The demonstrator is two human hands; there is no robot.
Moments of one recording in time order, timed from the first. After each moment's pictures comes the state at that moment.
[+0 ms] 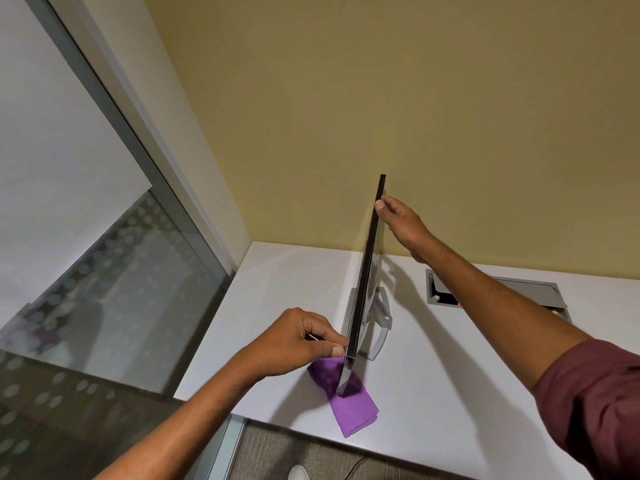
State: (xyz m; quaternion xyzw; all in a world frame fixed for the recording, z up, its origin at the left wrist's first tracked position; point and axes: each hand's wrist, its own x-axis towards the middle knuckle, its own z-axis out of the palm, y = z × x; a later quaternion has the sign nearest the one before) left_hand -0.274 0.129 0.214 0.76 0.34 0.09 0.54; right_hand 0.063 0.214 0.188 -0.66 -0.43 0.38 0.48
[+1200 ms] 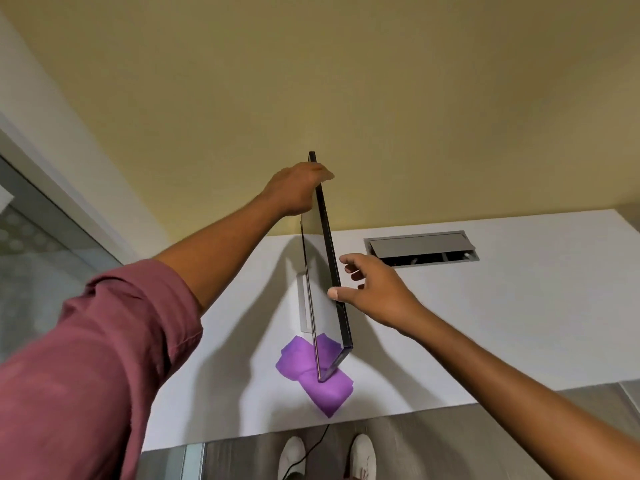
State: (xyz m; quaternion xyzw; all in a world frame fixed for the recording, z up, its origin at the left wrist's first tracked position) left_hand -0.089 0.344 0.241 0.98 0.18 0.04 0.05; right_hand -0.058 0.060 0.209 -0.80 -0.41 0.29 0.33
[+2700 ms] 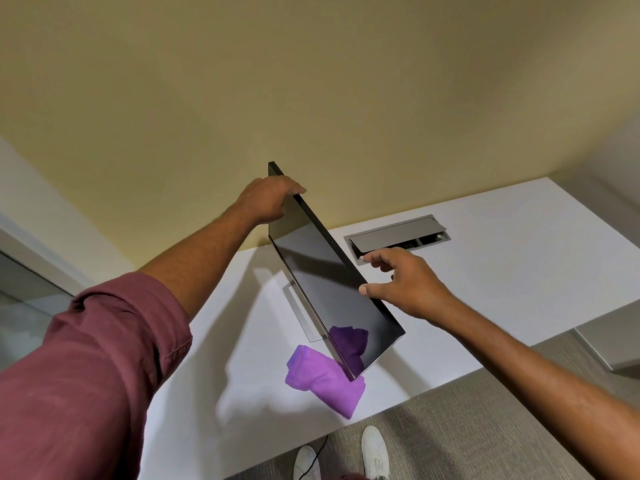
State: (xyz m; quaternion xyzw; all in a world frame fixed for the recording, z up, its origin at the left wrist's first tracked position) left_hand -0.094 0.401 0.211 0.99 0.11 0.02 0.07; right_hand -0.061 0.044 0.221 -0.87 -0.33 0.20 0.31
